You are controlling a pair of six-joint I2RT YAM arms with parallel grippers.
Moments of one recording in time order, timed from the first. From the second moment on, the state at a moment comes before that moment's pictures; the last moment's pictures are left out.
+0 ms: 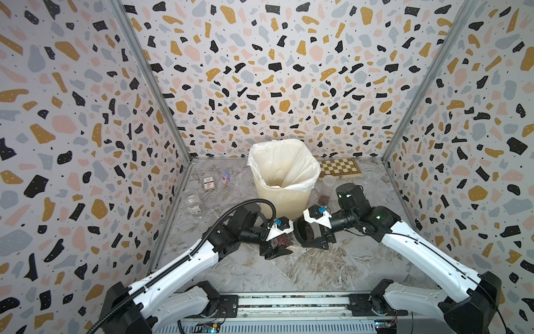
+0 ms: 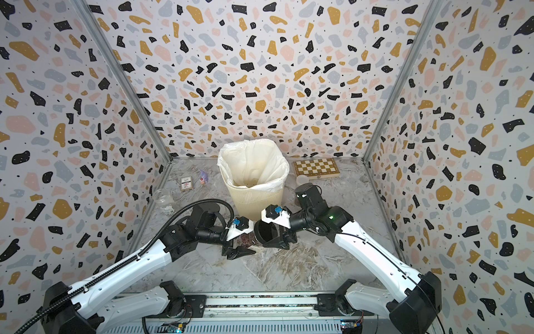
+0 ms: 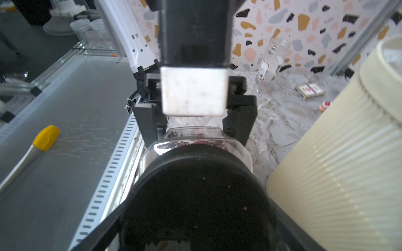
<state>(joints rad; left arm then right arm) -0.72 1.04 0.80 -0.41 0.71 0.44 0.67 1.15 1.06 -0.63 -0.87 -0.71</state>
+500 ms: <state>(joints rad) -0.71 1.04 0.80 -0.45 0.73 0.43 0.67 1.15 1.06 -0.63 -0.87 -0.84</state>
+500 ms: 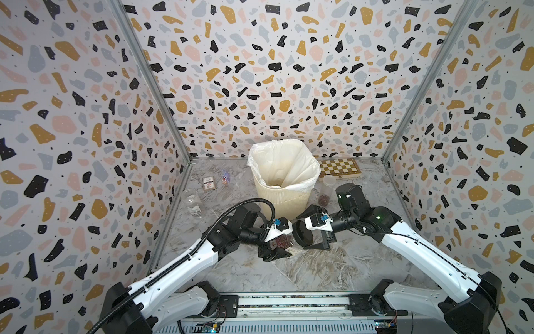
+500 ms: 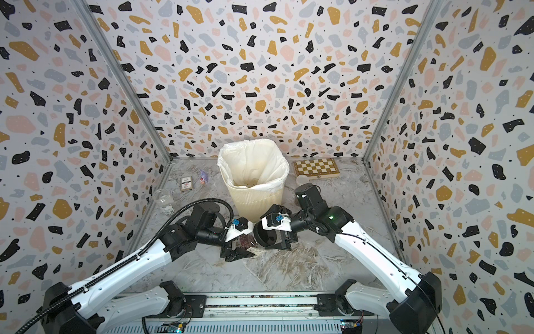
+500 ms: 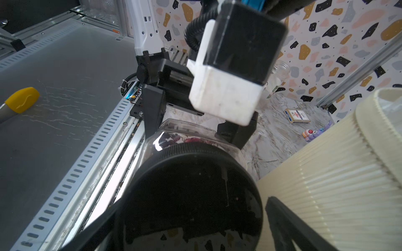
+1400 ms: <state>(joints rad) -0.69 1.06 0.80 -0.41 0.61 0.41 0.60 1.24 1.23 -0.67 -0.82 -0.16</state>
